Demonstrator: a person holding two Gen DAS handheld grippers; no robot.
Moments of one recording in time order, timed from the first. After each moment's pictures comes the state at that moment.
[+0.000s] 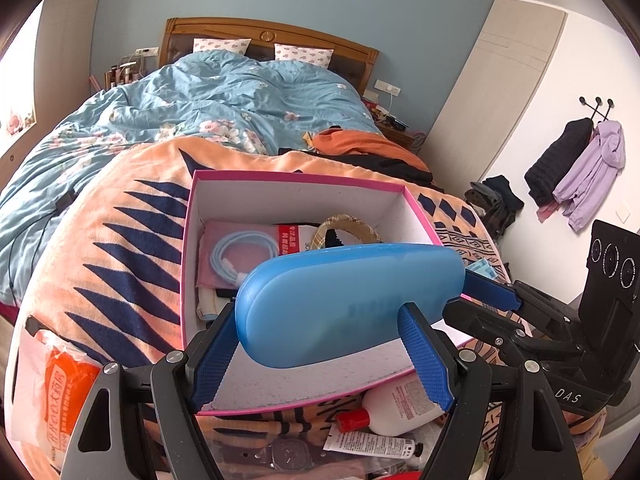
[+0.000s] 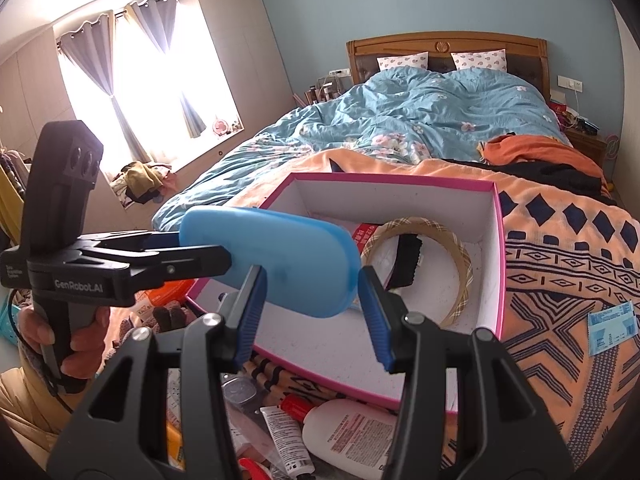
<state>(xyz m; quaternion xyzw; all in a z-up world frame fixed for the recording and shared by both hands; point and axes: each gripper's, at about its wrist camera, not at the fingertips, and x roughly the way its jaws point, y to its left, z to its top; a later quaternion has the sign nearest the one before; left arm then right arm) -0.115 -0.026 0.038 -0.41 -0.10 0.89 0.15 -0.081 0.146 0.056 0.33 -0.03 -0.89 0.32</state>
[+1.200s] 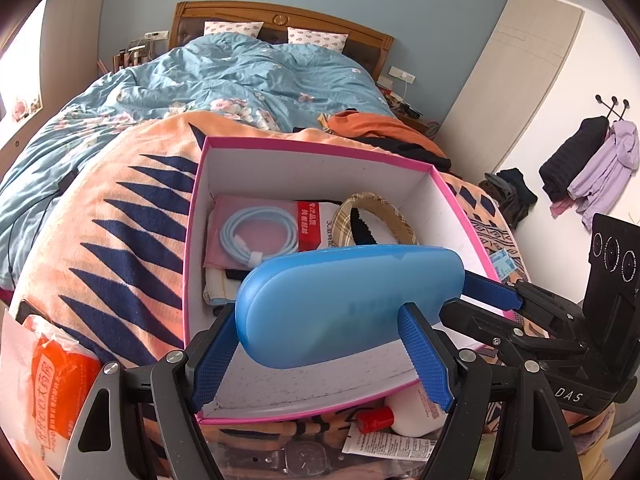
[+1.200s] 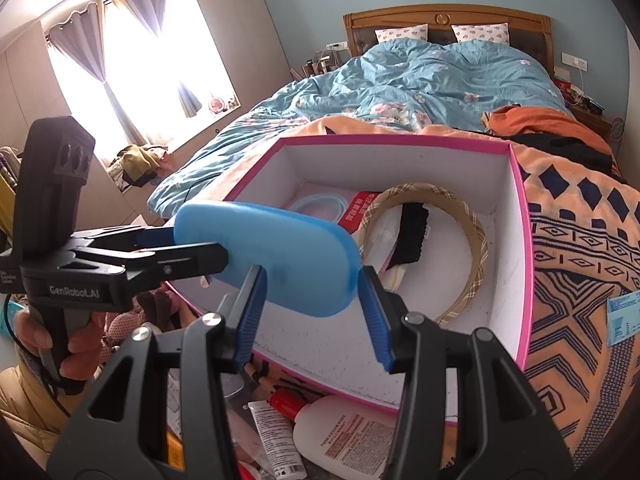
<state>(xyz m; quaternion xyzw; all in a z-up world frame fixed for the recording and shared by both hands) -0.128 -0.026 0.005 -0.44 -0.10 0.88 0.13 -0.107 0.136 0.019 0.37 -0.02 -0.87 0.32</state>
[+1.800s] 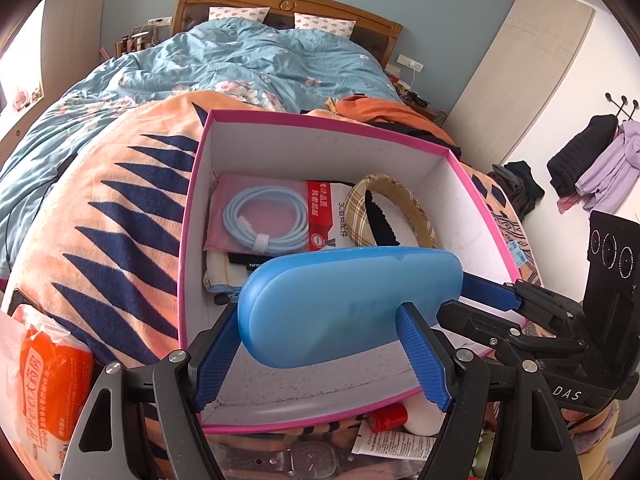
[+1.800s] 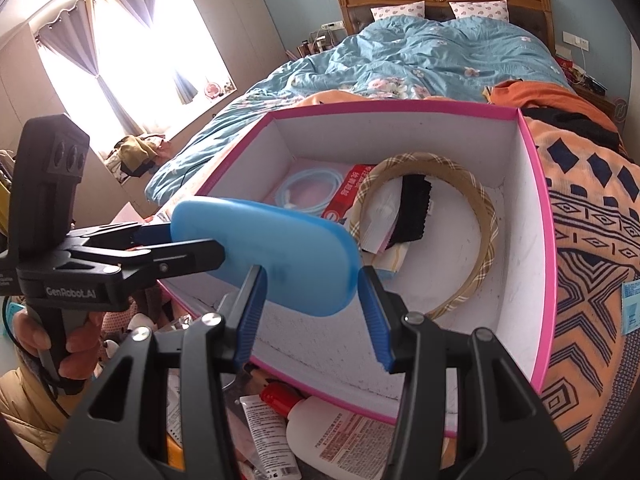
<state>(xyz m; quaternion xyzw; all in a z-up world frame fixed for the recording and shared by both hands) -0.137 -0.027 -0.017 -0.46 -0.10 0.87 0.12 -0.126 0.135 -0.006 0.41 -0.03 -0.85 0.32</state>
